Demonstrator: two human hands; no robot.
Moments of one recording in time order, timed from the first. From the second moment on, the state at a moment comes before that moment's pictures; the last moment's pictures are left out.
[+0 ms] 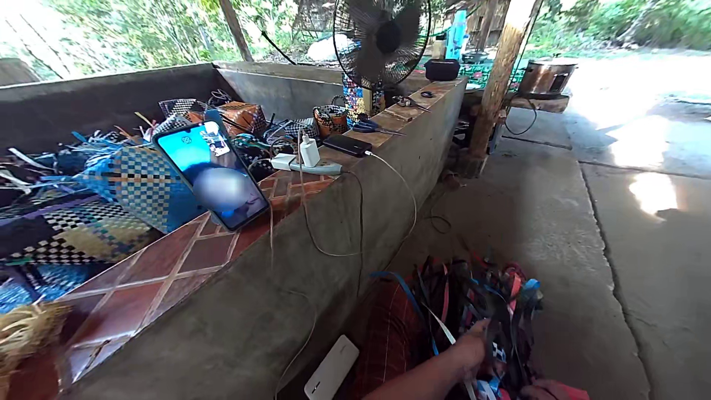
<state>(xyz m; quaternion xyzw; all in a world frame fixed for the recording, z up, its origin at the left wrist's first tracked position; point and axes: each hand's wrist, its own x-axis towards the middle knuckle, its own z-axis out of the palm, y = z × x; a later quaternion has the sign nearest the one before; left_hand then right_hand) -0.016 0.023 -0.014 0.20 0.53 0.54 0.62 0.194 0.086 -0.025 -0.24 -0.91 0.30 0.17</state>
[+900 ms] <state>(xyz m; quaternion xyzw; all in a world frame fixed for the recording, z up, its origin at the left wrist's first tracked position) -0.237 0.007 -0.039 0.42 0.82 0.00 0.39 0.173 0.101 -0.007 -0.41 -0.85 0.33 -0.07</state>
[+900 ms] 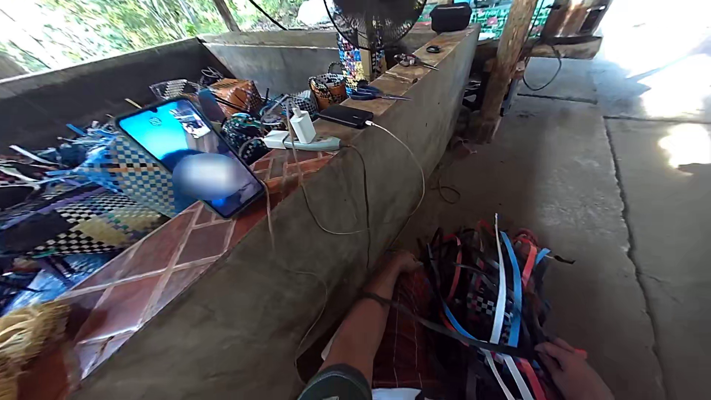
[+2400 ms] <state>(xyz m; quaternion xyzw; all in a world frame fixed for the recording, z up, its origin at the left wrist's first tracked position) -0.222 -0.014 -0.035 0.35 0.87 0.08 0.33 0.175 0.081 -0.018 -0.45 -0.84 0.31 -0.01</state>
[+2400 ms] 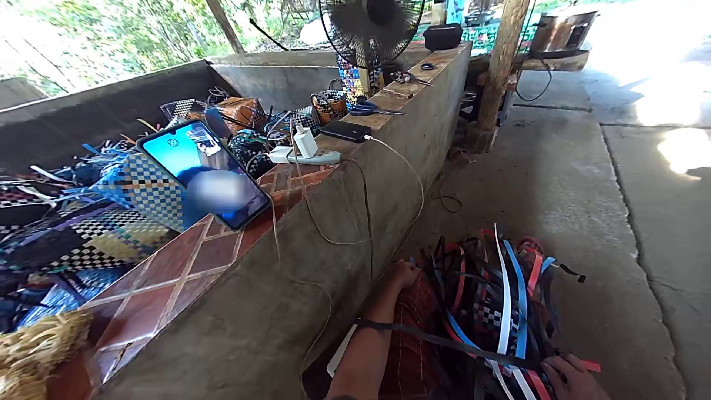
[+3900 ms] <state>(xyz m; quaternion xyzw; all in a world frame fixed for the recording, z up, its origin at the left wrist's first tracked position) -0.240 0.023 -0.051 0.38 0.83 -0.04 0.40 0.171 0.081 -0.021 -0.43 -0.85 0.31 0.07</state>
